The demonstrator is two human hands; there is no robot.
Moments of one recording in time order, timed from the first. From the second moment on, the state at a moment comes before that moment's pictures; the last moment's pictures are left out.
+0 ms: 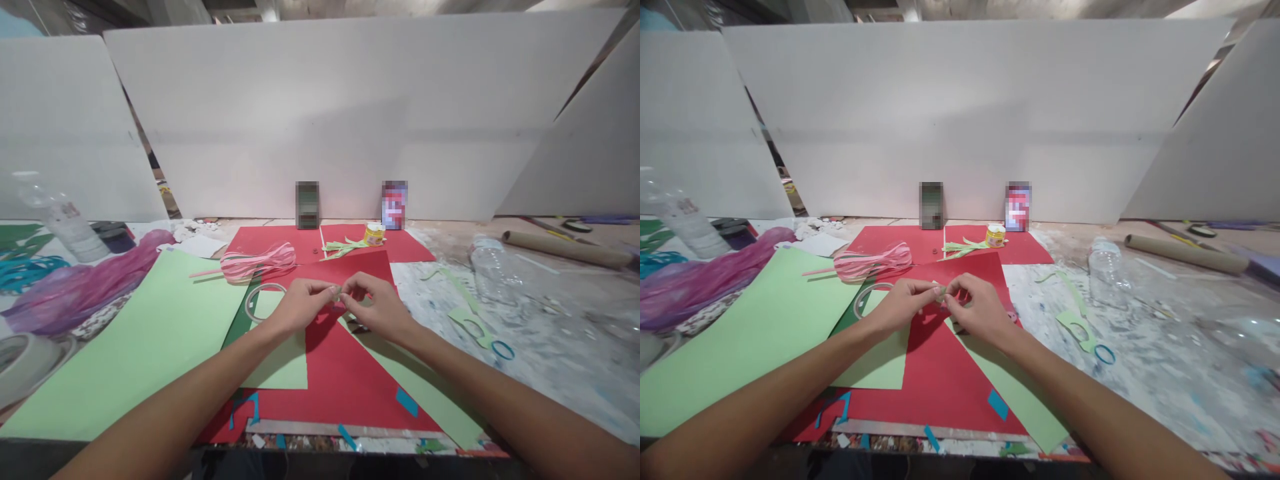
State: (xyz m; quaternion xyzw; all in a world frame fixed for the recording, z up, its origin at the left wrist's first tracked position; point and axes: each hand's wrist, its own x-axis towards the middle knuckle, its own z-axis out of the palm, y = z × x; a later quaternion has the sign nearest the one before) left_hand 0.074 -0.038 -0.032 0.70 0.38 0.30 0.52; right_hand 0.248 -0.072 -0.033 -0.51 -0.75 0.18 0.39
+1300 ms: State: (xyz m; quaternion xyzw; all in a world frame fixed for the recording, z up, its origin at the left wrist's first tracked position) left_hand 0.073 -0.038 -0.033 0.72 0.39 0.31 0.48; right_hand 0.251 -0.070 -0.033 -0.54 -0.72 0.27 0.35
